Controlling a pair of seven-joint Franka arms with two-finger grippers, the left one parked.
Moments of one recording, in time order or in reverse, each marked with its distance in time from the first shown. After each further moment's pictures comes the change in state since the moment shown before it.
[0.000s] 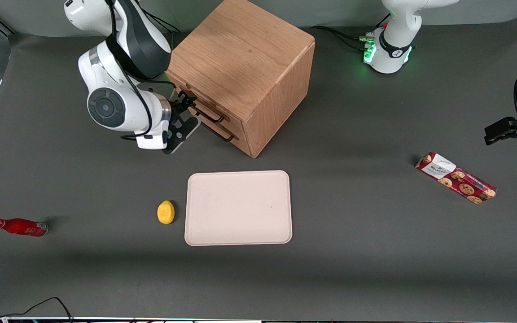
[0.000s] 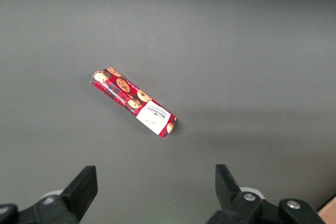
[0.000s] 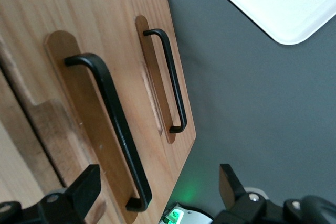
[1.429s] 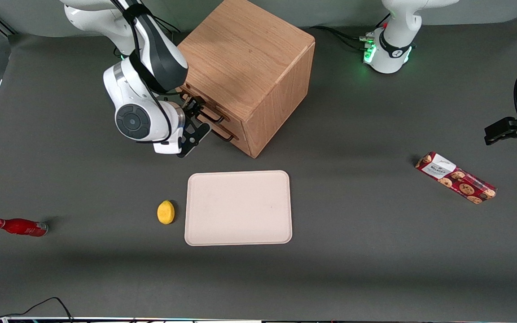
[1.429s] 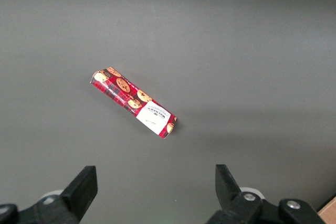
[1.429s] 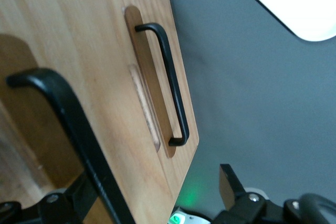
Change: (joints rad) arm 0.023 0.058 0.014 -0.052 0.009 0.060 -0.003
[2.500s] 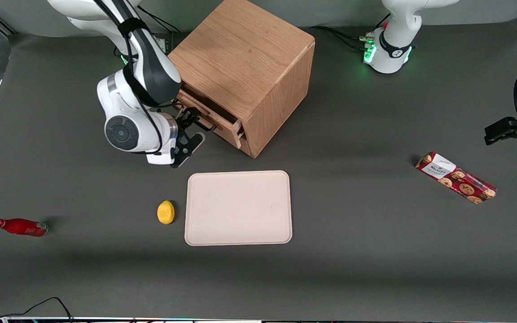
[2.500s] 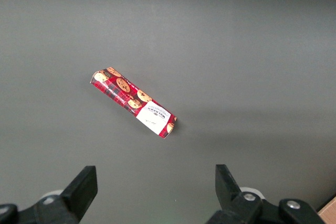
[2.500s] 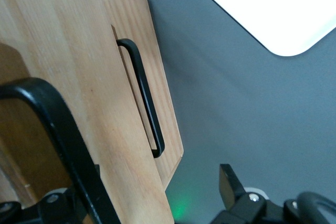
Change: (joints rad) arm -0.095 0.022 0.033 0.005 0.001 0.046 -0.066
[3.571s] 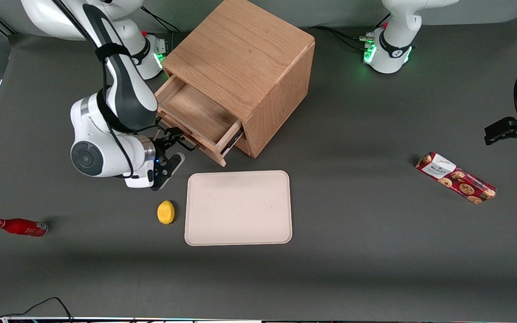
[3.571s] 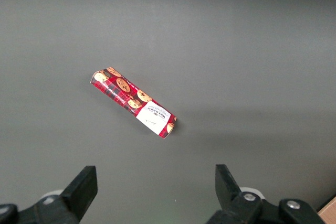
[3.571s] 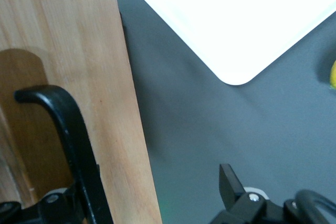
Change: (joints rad) arm -0.160 0.093 0.048 0.122 -0.011 0.010 -0.174
